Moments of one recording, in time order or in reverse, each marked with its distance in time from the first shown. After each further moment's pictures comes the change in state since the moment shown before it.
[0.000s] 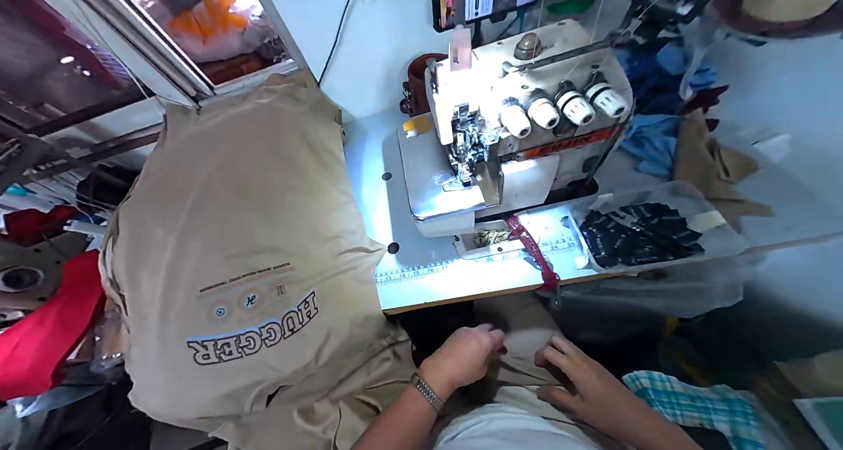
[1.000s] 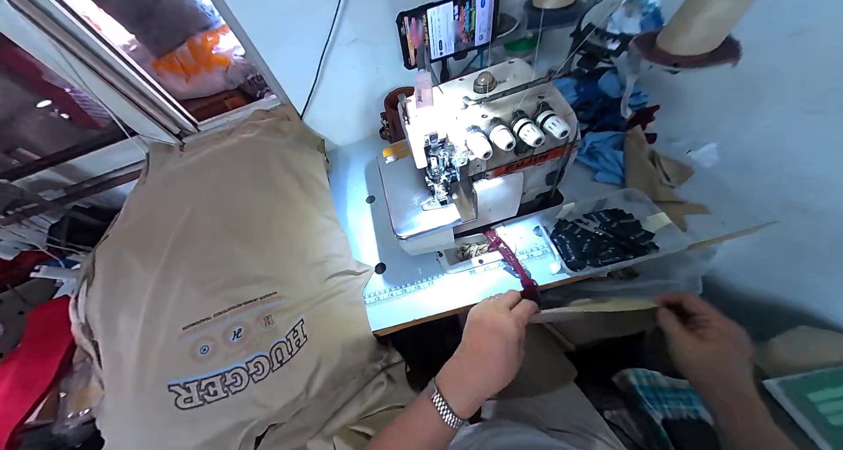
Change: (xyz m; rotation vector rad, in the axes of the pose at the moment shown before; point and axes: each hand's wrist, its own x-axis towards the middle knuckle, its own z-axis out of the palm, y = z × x) left_hand 0.015 0.084 -0.042 0.152 0.649 0.244; right_hand -0.042 0.029 -0.080 0.065 1.034 0.196
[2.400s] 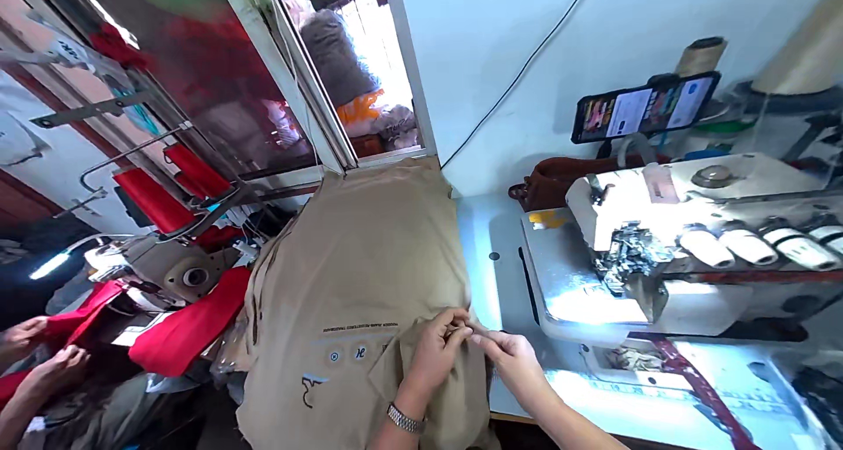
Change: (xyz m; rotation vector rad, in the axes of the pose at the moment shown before) left_hand -0.086 -0.186 -0.157 -0.261 0.481 -0.311; right_hand 0.008 -0.263 0.281 0.586 -0.832 0.012
